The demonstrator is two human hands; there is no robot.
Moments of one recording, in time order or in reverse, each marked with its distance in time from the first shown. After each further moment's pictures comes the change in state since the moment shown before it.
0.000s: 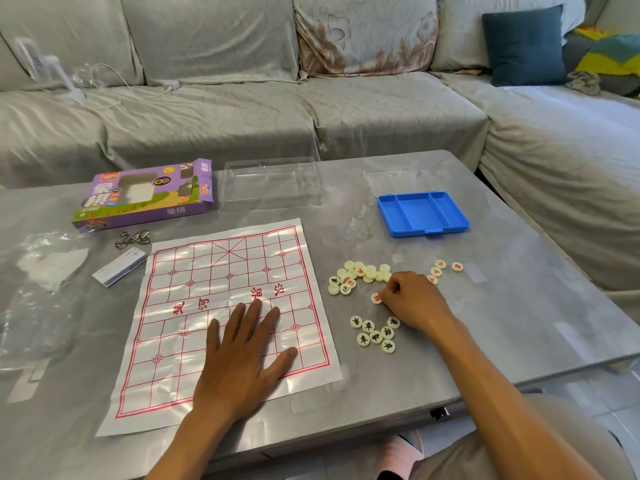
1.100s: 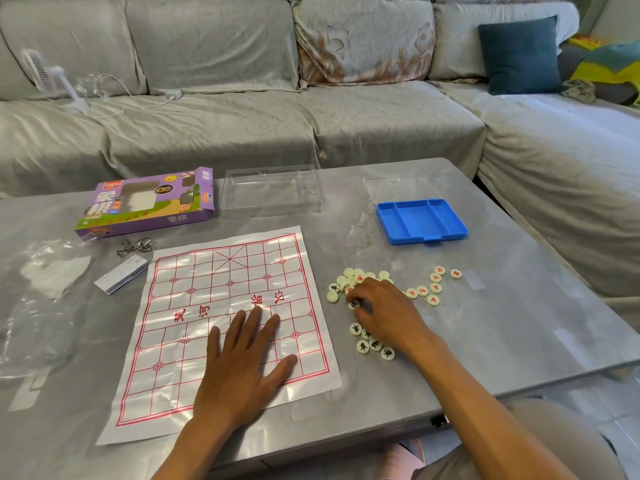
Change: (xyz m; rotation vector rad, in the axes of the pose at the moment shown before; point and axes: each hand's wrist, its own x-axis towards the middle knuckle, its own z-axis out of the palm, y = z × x) left_hand 0.001 -0.001 0.003 0.024 0.005 -0.011; right_hand -0.010 -0.022 0.023 -0.061 0.045 -0.400
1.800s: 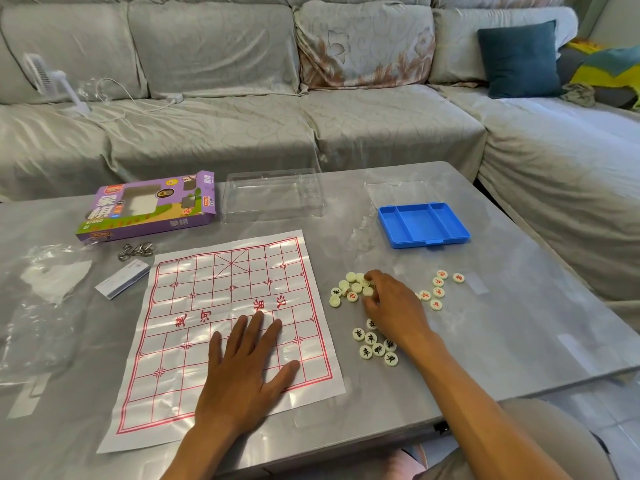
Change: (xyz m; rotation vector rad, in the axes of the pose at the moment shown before) left_hand 0.001 -0.002 0.004 -0.011 0.016 0.003; right_hand 0.013 0.006 0.003 0.015 0.131 0.195
